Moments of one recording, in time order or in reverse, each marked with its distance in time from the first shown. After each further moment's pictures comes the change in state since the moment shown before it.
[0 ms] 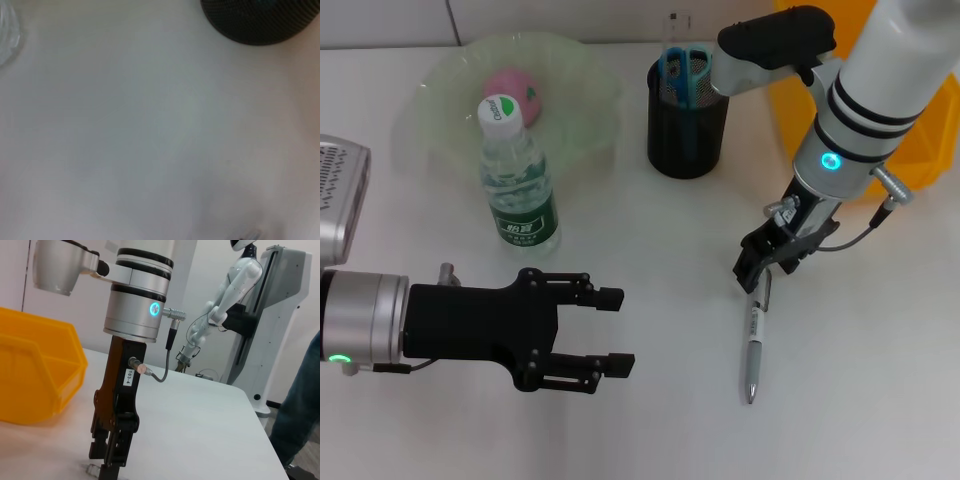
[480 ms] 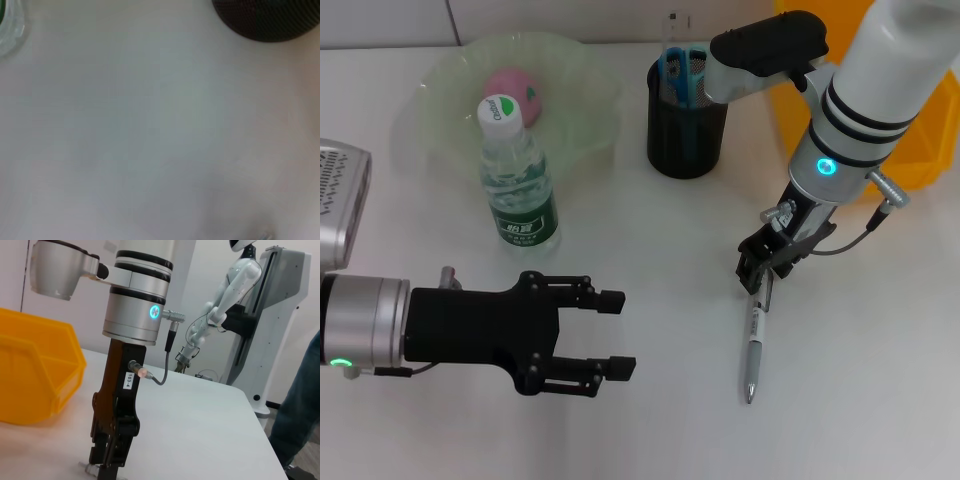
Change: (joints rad) left arm 0.005 -0.004 0.000 0.000 0.001 0.000 0.007; right arm -0.001 0.000 -0.046 -0.002 0.024 0.007 0.000
